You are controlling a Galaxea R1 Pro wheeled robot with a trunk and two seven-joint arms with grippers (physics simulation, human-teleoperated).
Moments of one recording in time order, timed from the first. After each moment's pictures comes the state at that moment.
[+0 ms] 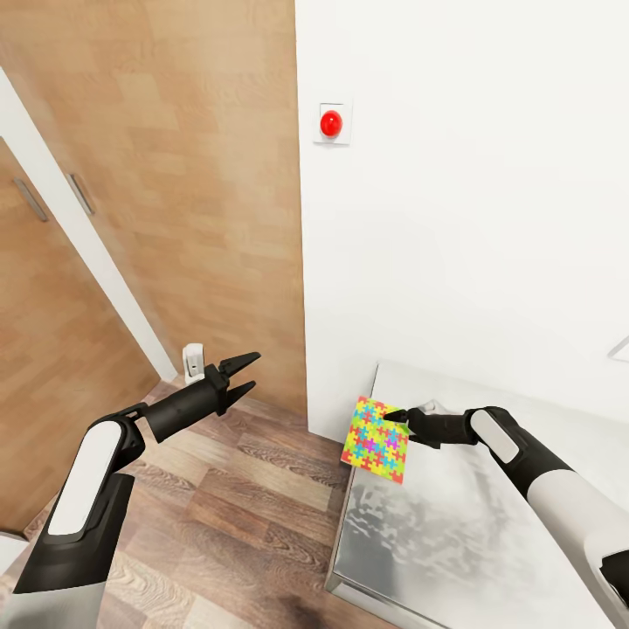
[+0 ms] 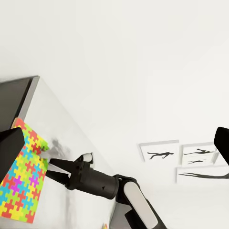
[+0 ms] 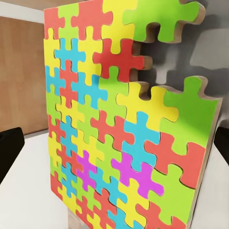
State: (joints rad) left arm -0.51 0.05 0.07 -1.59 1.47 0.95 0.11; right arm -0.90 -0.29 0.35 -0.58 -0.98 0.84 0.31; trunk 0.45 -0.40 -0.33
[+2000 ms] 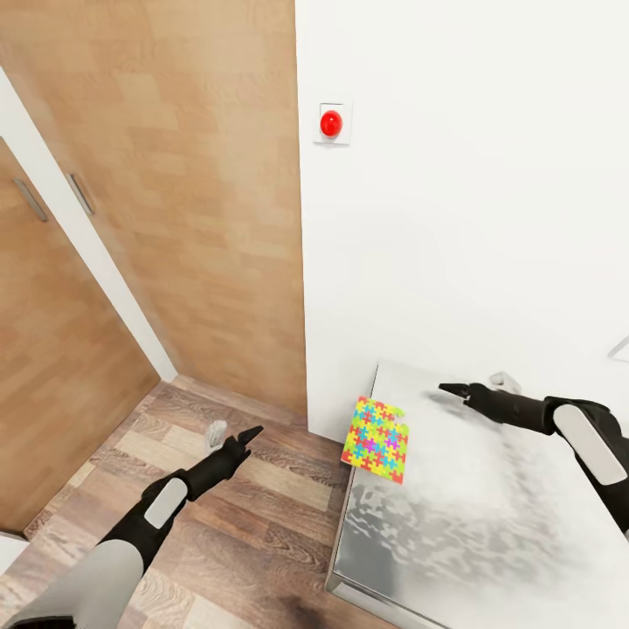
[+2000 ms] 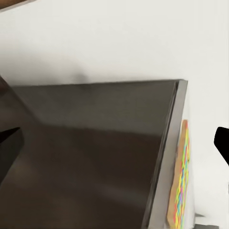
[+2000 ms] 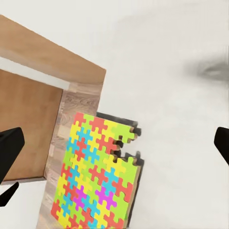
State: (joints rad) left arm -0.68 0.05 0.06 -0.47 0.82 0.43 -0.60; right arm -0.69 -0.51 0.09 -1.09 -0.98 0.84 0.27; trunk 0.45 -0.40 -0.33
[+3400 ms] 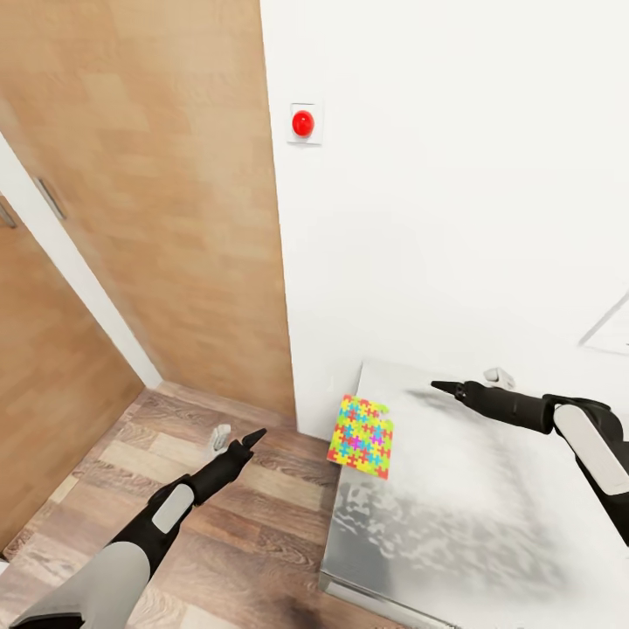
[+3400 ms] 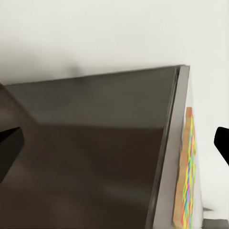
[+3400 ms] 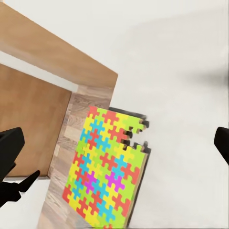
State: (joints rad) left arm -0.69 0.03 0.06 -0.41 0.80 0.34 -0.63; right arm -0.64 -0.50 0.07 -1.25 -0.98 0.88 0.27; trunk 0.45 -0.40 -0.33
